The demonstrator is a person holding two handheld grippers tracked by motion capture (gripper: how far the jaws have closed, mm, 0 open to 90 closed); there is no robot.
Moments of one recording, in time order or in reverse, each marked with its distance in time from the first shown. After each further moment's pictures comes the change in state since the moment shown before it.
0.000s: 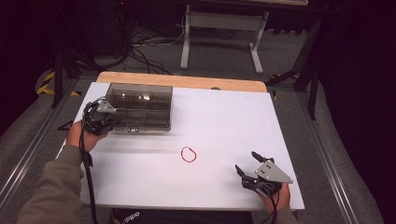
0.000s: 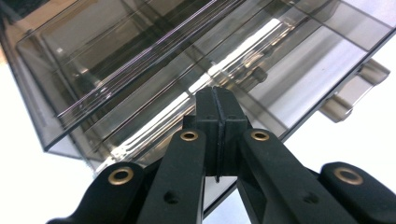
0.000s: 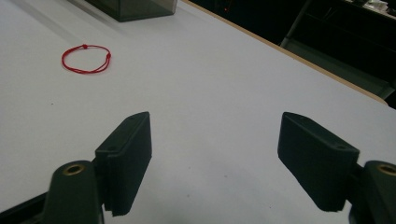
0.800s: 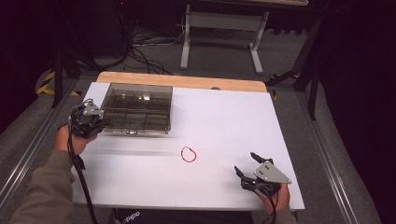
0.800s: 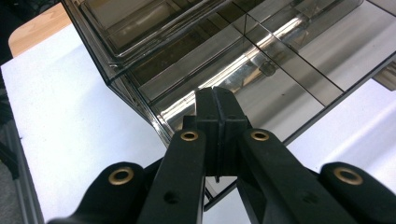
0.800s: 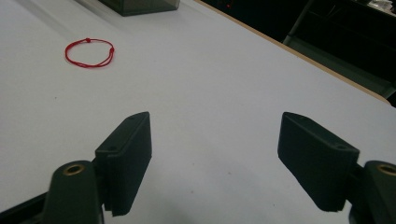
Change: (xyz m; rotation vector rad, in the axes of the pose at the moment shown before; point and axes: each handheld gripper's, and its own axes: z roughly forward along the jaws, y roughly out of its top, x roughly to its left) left arm 0.013 -0.022 -0.013 -0.009 0.044 -0.029; right arm 0.003 0.000 0.000 0.015 0.008 -0.018
